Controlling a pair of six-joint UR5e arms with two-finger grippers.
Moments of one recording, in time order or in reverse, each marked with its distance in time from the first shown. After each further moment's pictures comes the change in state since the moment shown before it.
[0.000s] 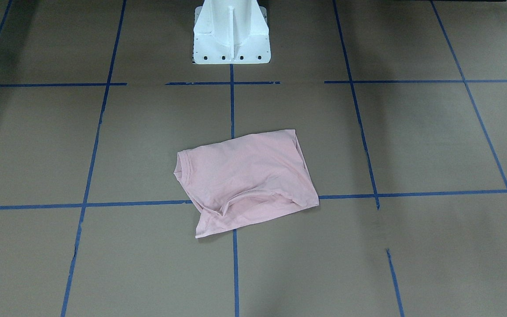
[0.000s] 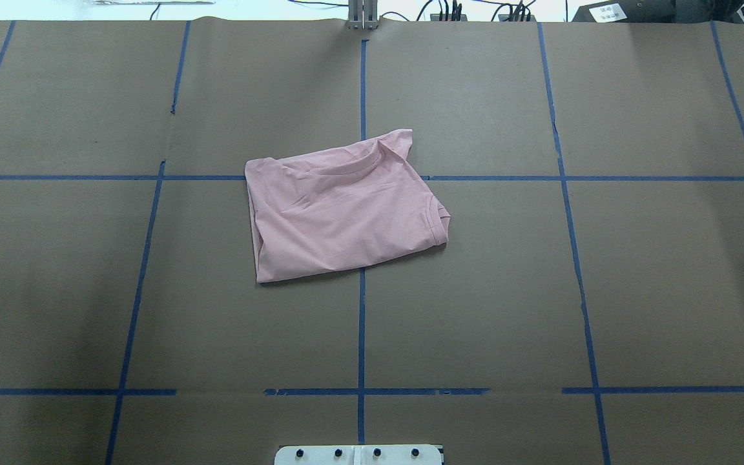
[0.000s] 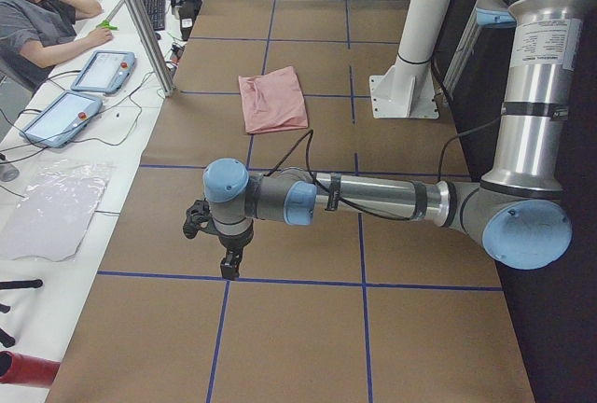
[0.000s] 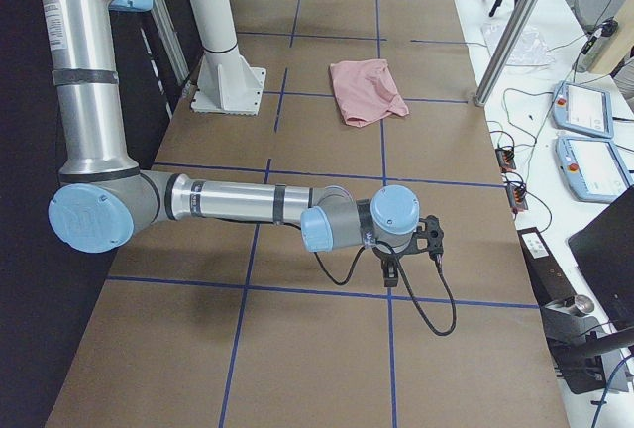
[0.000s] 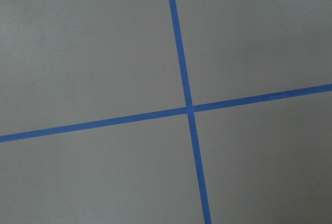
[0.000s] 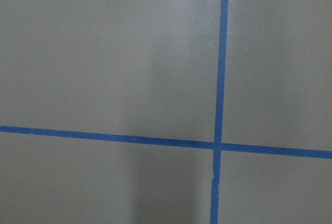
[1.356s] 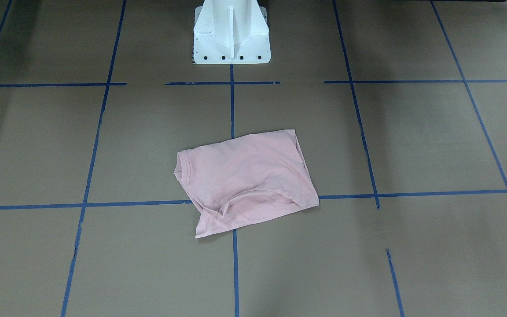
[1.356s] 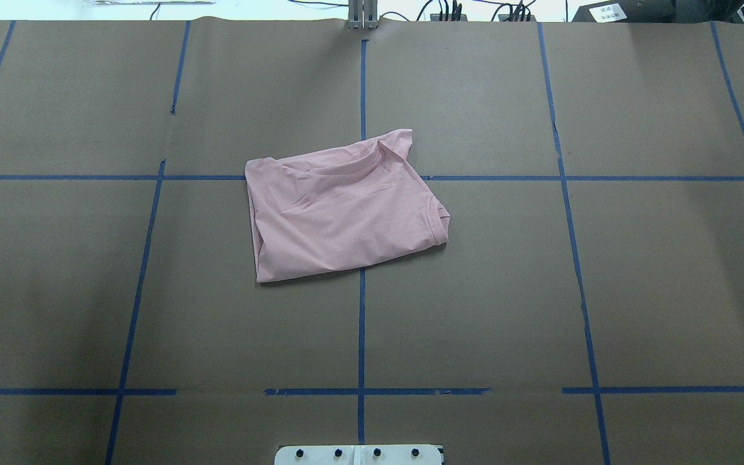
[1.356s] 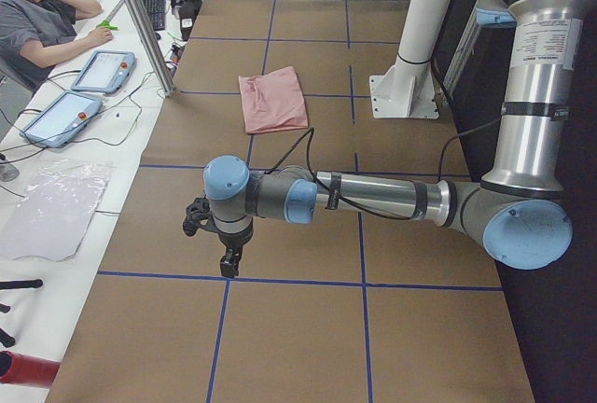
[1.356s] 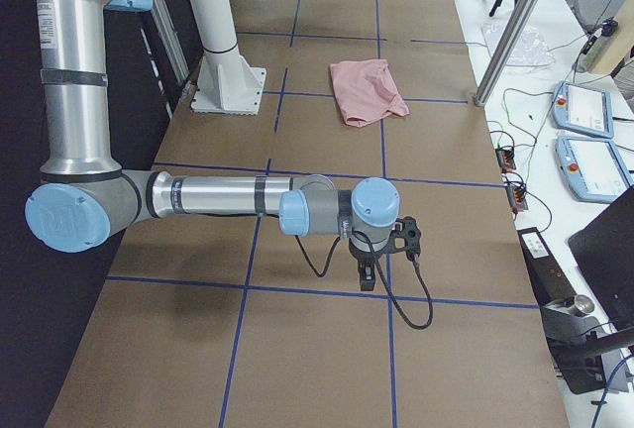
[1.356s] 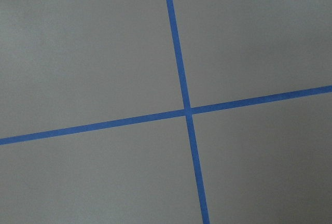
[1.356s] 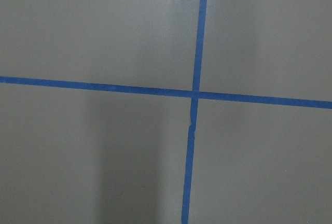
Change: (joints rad) left arm -0.002 0.001 -0.010 0.000 0.000 -0.001; right arm 0.002 -0.084 0.144 -0.205 -0.083 -0.139
